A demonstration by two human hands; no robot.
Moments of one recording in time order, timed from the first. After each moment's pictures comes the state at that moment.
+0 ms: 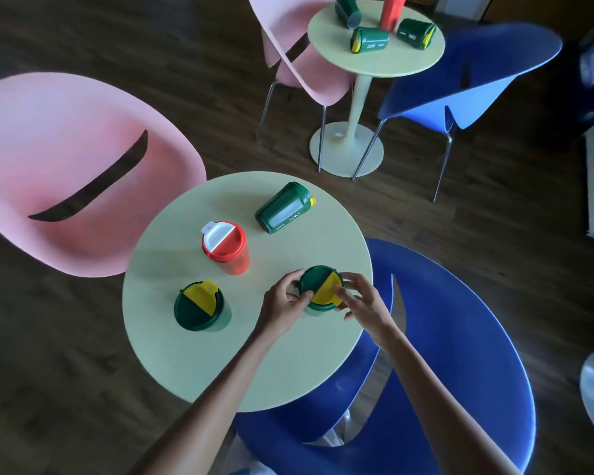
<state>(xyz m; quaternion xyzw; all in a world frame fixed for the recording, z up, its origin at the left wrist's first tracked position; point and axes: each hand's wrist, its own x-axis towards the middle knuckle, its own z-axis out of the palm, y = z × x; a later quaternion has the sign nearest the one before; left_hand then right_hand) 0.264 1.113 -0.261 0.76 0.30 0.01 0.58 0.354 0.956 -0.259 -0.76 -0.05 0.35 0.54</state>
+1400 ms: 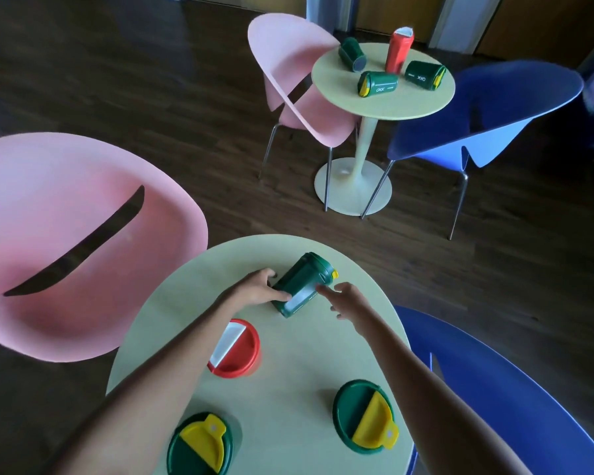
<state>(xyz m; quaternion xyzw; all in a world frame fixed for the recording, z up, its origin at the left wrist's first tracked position) 0.434 1.328 -0.295 0.84 0.27 -0.24 0.40 0.508 1.129 -0.305 -0.83 0.02 0.39 0.39</state>
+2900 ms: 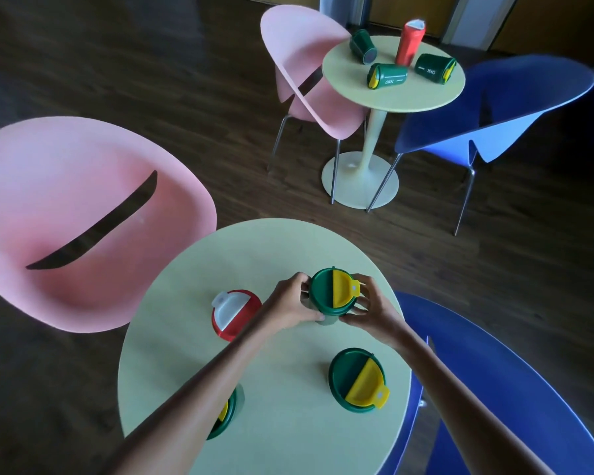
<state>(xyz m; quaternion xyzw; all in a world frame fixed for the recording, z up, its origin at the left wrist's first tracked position) 0.382 1.236 -0.280 0.85 0.20 -0.09 0.48 0.465 1.044 -0.292 -0.75 -0.17 0.35 0.54</state>
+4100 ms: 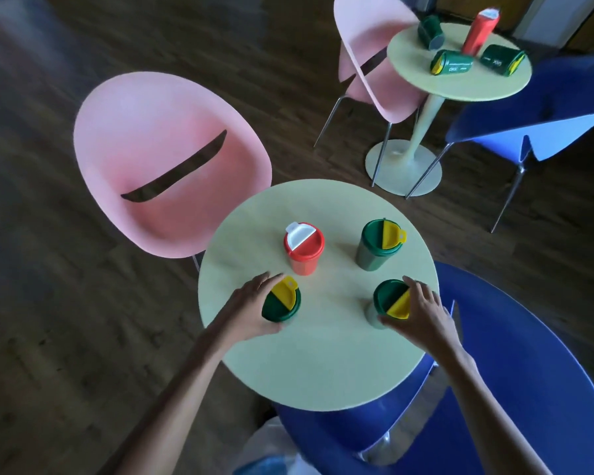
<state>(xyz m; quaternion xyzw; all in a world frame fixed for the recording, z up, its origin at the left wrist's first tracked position) 0.137 1.269 -0.251 0.93 0.21 -0.07 0.28 0.333 0.995 -0.233 -0.94 -0.25 0.18 0.15</state>
